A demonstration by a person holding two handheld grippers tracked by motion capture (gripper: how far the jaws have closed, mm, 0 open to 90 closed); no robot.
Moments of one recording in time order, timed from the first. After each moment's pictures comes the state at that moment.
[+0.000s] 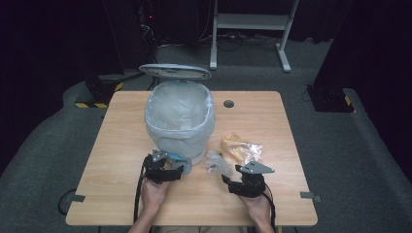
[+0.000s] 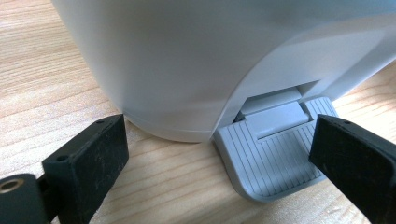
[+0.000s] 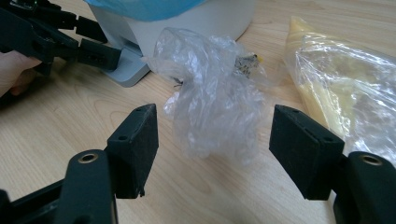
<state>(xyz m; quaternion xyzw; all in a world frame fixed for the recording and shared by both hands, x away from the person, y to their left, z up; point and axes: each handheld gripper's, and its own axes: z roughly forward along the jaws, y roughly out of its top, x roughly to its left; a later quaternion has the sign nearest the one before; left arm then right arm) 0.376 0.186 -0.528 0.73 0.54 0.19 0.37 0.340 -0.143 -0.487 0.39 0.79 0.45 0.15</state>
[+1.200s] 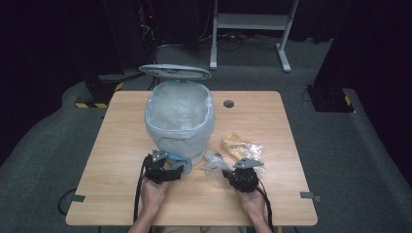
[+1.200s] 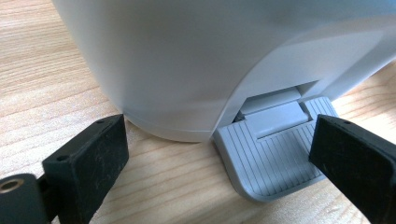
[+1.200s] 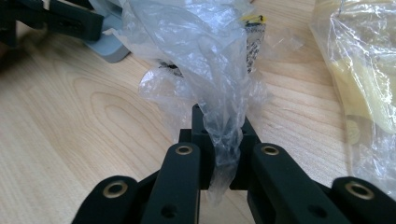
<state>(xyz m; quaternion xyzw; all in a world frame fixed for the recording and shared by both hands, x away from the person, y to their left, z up) 0.376 0.186 -0.528 0.73 0.53 0.19 0.37 0.363 -0.131 -0.509 0.39 0.82 0.41 0.11</state>
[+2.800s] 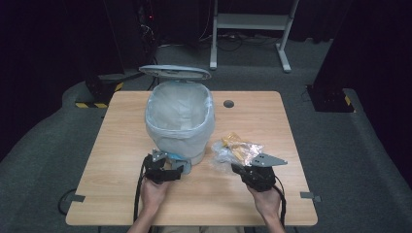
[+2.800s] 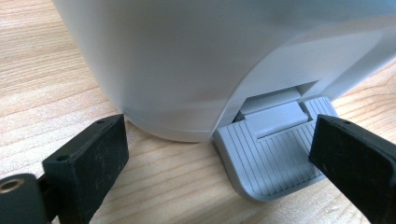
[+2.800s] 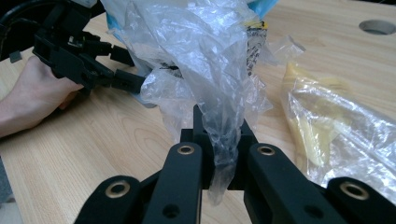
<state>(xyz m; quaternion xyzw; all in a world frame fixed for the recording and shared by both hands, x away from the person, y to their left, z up) 0.376 0.186 -0.528 0.73 0.54 0.18 0.38 0.343 -0.164 -0.445 0.35 0.80 0.47 0.13</state>
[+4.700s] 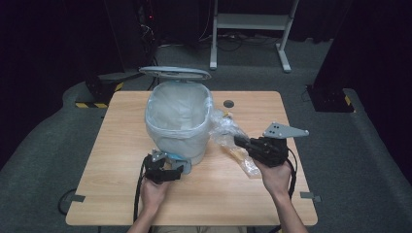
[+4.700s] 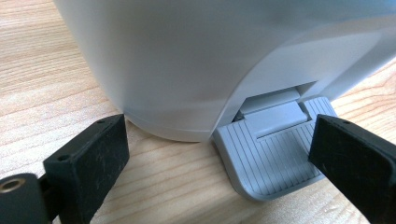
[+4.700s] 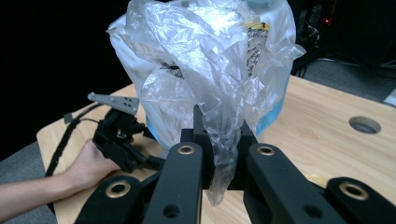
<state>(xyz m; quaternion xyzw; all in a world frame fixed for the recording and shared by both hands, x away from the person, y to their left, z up) 0.376 0.186 -0.528 0.73 0.54 0.18 0.38 0.365 -0.170 -0.340 0.30 0.77 0.55 0.12</state>
